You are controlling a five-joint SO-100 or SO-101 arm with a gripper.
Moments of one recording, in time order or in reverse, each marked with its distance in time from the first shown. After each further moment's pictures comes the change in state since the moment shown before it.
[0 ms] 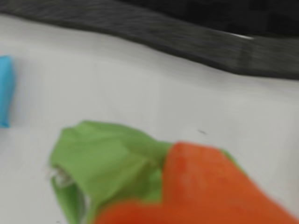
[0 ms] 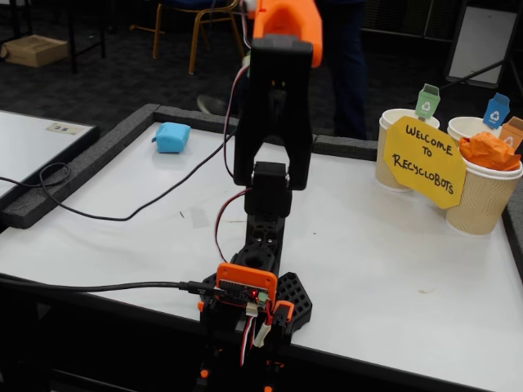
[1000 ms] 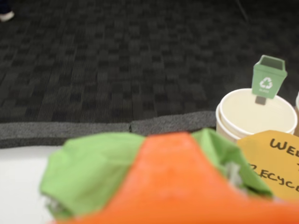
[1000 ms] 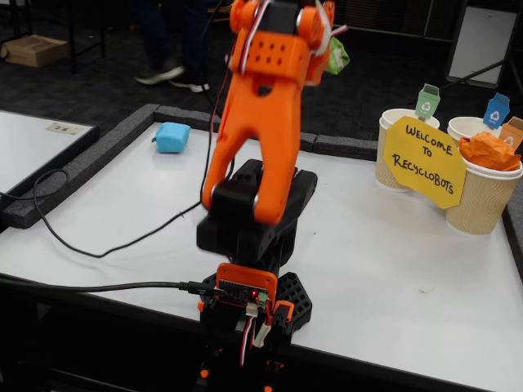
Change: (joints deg) arm 14.3 73.7 45.6 -6.2 -16.1
